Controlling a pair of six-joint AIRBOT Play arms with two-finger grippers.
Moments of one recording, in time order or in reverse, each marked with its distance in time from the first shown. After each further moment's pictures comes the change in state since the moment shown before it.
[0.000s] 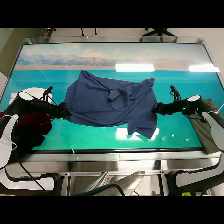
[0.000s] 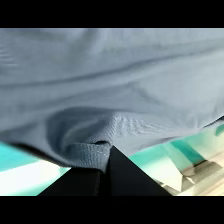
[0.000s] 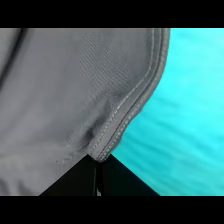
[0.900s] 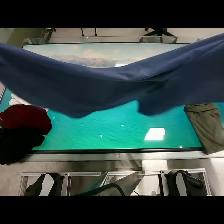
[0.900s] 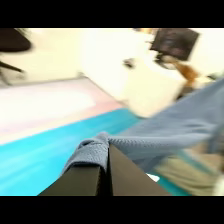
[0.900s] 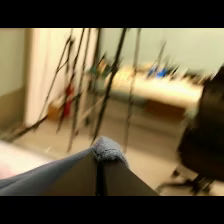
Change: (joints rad) left arm 0.469 0.682 0.453 -0.776 -0.288 0.267; right arm -0.189 1.113 0.384 0.157 -0.133 -0.116
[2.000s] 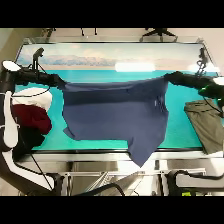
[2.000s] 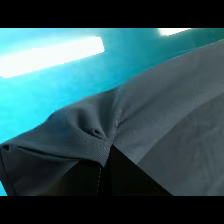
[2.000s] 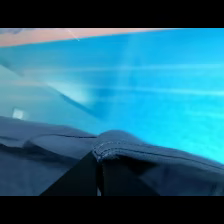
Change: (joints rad) left arm -0.481 -0.962 0.223 0.730 0.206 -0.053; right arm 0.154 -0.969 -0.160 0.151 0.032 -0.058
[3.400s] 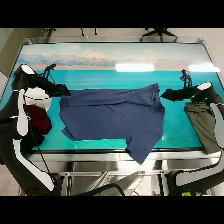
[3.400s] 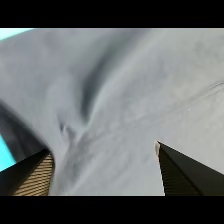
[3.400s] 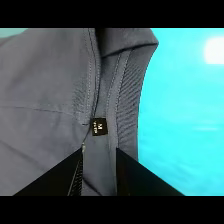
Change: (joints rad) left arm -0.026 -0.173 0.130 0.221 -0.170 -0.119; right arm -0.018 -0.169 0.018 -0.359 0.064 0.225
